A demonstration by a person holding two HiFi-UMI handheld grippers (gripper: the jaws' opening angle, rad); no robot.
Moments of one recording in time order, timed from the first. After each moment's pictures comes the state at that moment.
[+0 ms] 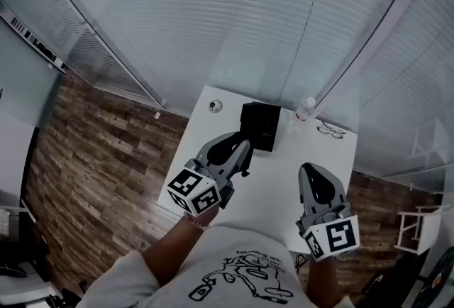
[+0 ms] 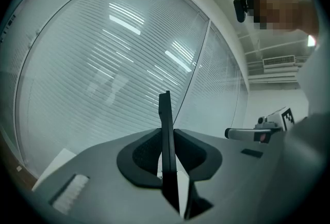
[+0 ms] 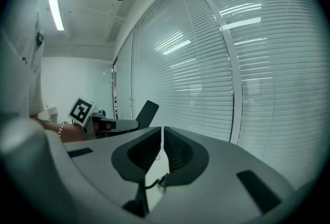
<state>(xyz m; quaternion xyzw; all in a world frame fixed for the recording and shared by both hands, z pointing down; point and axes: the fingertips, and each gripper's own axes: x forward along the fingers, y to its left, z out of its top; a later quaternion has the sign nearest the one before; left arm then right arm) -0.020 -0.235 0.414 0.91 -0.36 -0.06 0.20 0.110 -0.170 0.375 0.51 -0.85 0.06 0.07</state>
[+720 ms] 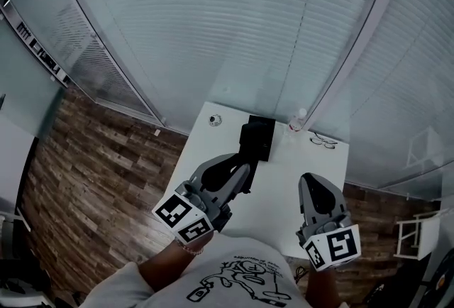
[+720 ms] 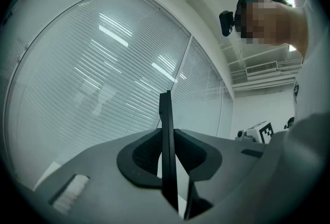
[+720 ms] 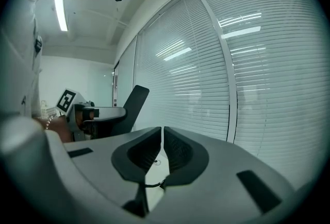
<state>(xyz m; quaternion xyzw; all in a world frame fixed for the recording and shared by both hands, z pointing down) -0.022 -0.152 0.317 0.93 -0.32 -0.12 0.15 0.108 -0.122 0.325 0.52 -0.85 0.03 0.06</state>
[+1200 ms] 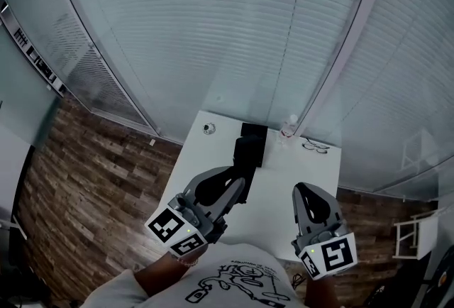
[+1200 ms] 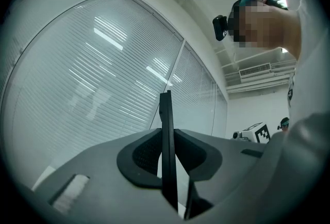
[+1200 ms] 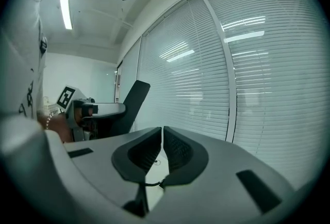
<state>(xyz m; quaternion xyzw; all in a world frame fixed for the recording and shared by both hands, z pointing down) -0.016 -0.121 0.294 0.94 -0.30 -0.13 0.13 0.107 -0.098 0.309 0.52 -0.85 0.01 0.07</state>
